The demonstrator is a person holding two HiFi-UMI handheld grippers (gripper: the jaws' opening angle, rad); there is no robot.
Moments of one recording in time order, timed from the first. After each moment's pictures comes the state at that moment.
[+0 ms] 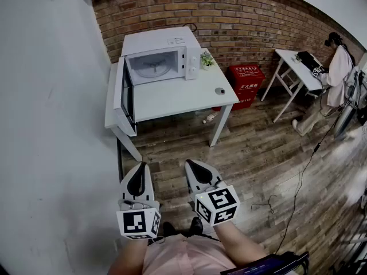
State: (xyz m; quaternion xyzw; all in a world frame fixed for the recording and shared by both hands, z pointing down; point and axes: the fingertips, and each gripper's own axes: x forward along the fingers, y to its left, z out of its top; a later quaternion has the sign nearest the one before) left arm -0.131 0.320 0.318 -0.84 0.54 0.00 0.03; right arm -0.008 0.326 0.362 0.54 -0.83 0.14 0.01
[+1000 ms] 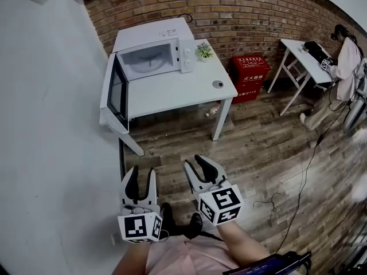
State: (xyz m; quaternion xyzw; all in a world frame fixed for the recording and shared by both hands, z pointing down) left arm -0.074 0.326 0.344 -0.83 0.56 -0.02 0.01; right arm 0.064 0.318 0.381 0.53 -0.83 0.15 0.00
